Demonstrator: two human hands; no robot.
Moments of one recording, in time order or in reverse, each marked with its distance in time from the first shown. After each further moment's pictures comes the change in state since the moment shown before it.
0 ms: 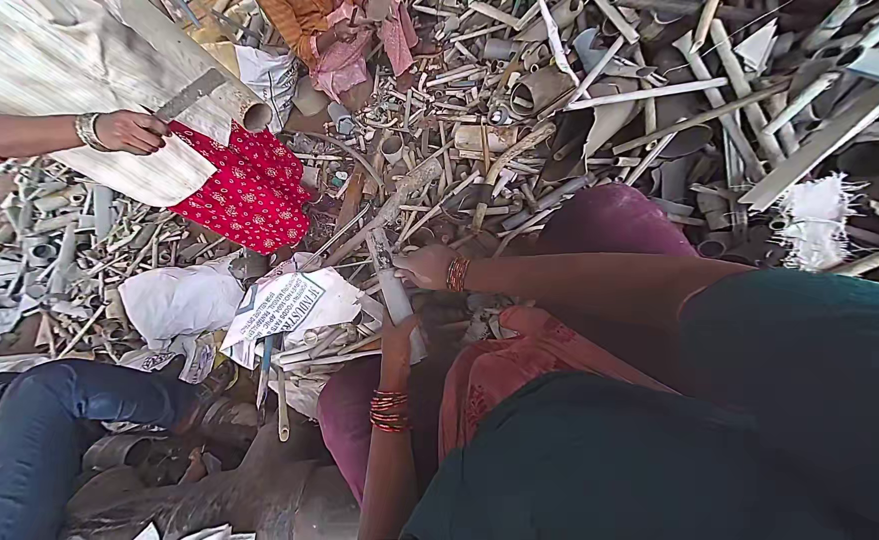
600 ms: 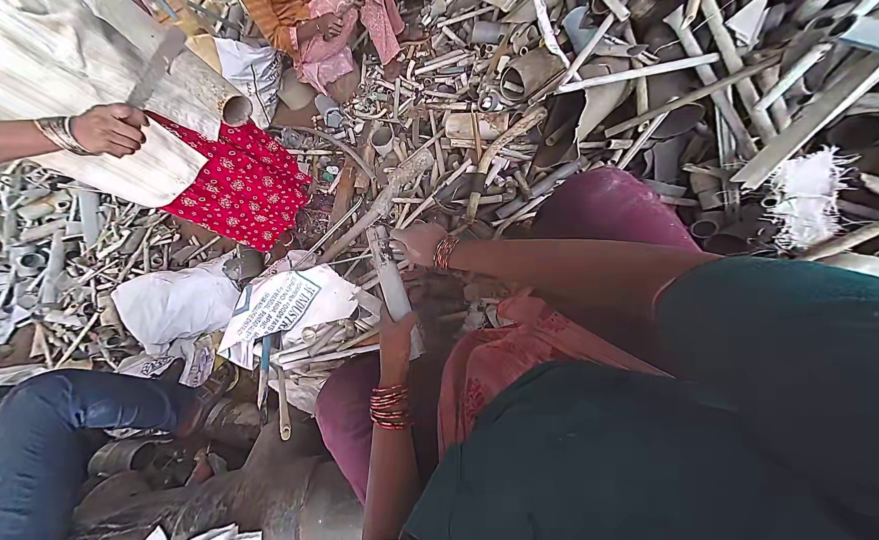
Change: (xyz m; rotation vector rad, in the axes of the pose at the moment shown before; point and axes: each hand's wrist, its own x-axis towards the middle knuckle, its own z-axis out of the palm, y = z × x) left_hand 0.000 0.000 0.003 0.173 0.028 -0.033; right_hand 0.020 0.019 0.000 0.076 0.050 0.177
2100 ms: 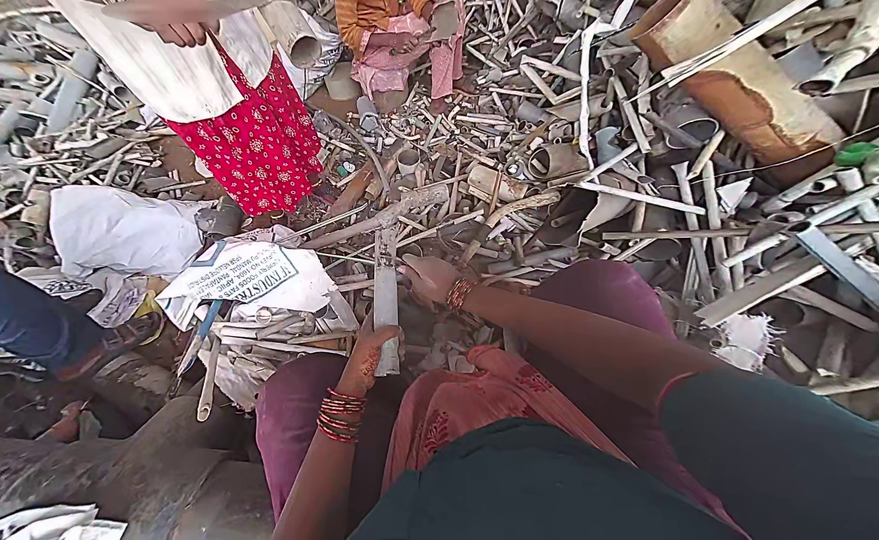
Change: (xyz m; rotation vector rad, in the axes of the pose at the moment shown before) left_hand 0.000 -0.003 -0.011 -0.456 -0.211 -0.083; right_hand -0.017 -0.006 0.000 -0.031 -0.074 -0.061
